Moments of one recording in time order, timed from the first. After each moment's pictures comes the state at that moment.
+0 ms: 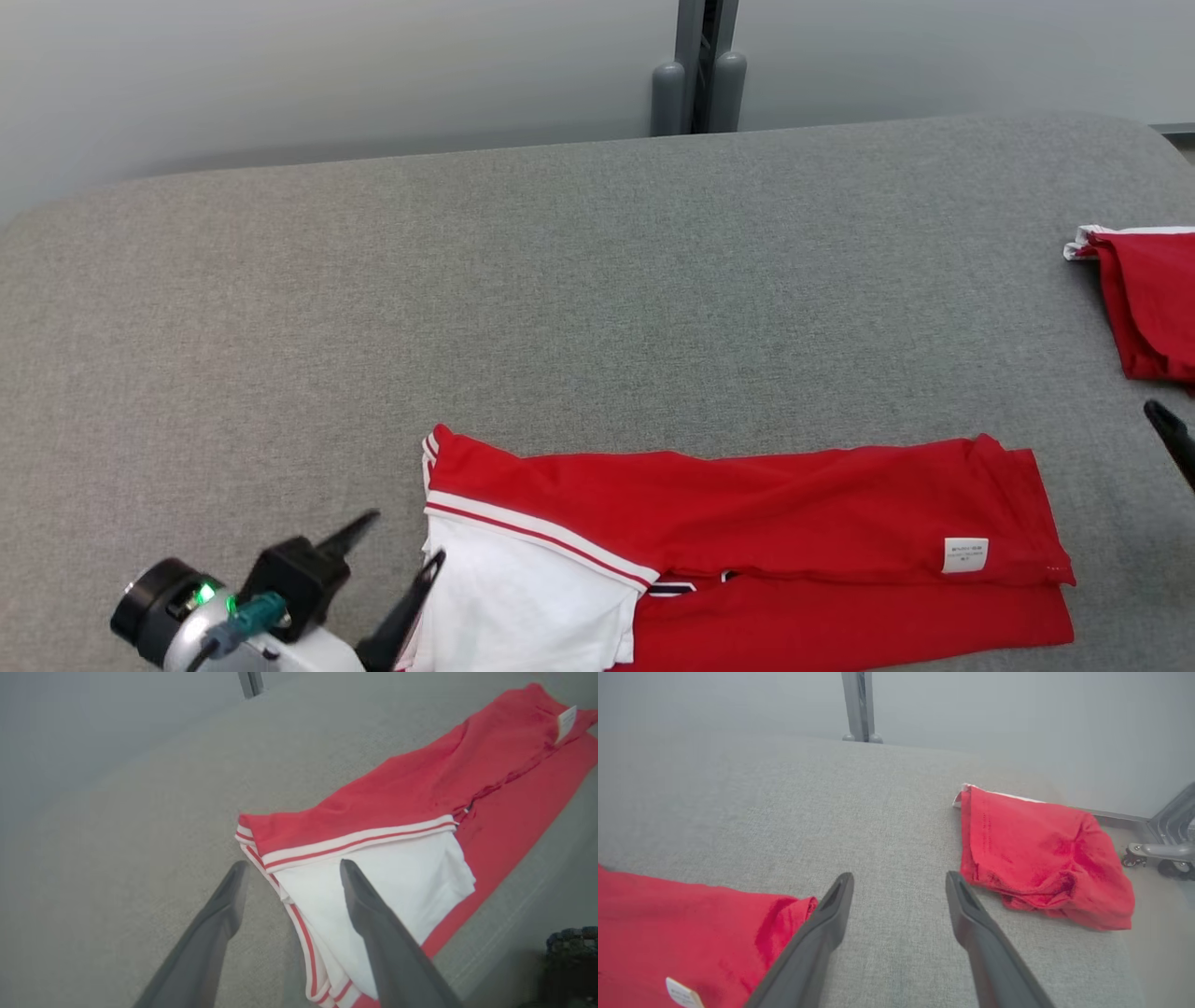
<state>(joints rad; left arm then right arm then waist) -0.03 0.70 -0.63 -0.26 -0.50 0.12 0.25 -0.46 -0.96 0.90 0.44 1.10 0.13 -0.23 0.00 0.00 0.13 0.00</state>
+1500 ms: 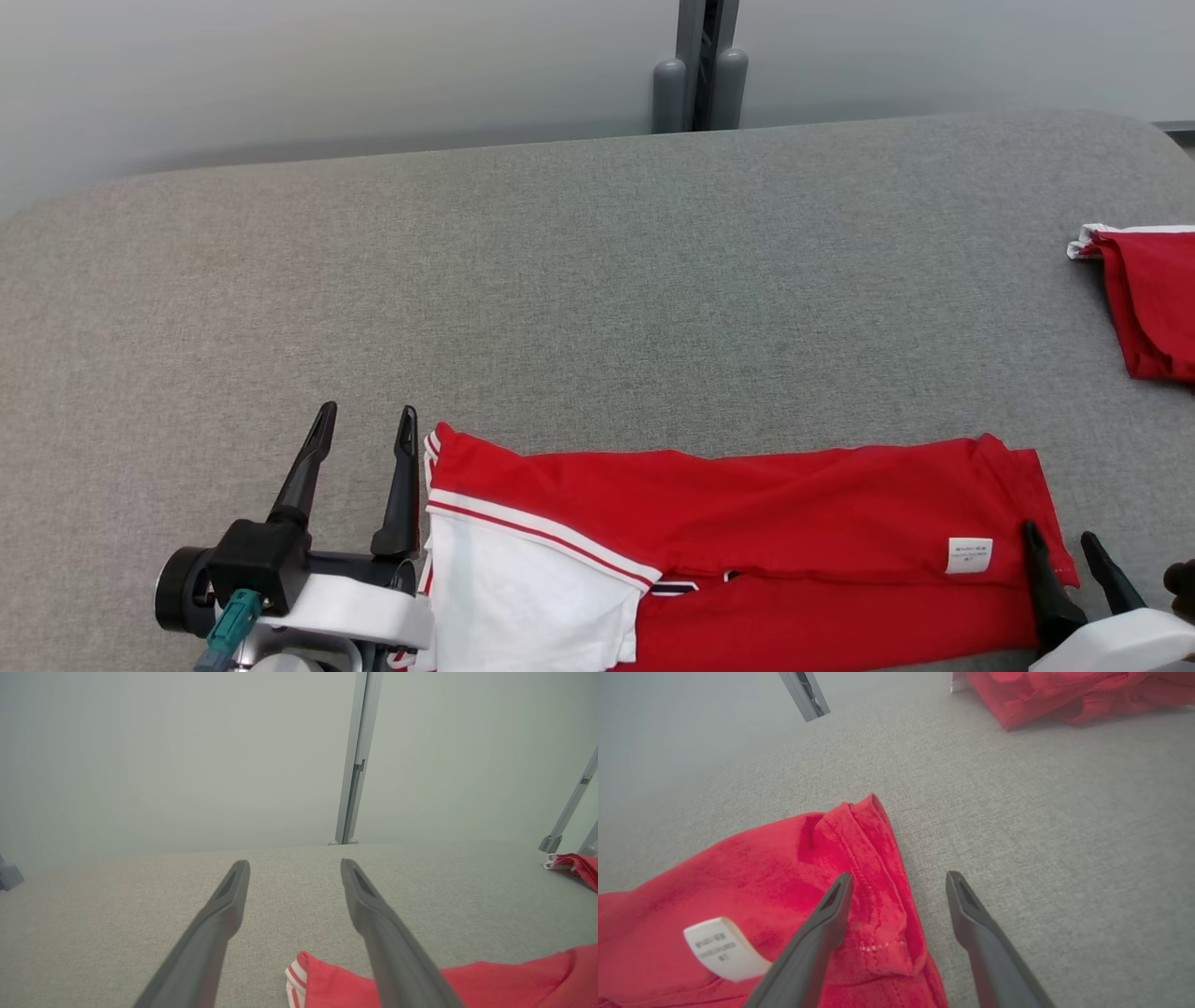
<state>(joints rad) -0.05 0.08 -0.17 0.11 -0.22 0.06 -0.26 -0.10 -0.27 0.13 0.59 0.63 0.13 -0.26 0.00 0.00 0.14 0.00</state>
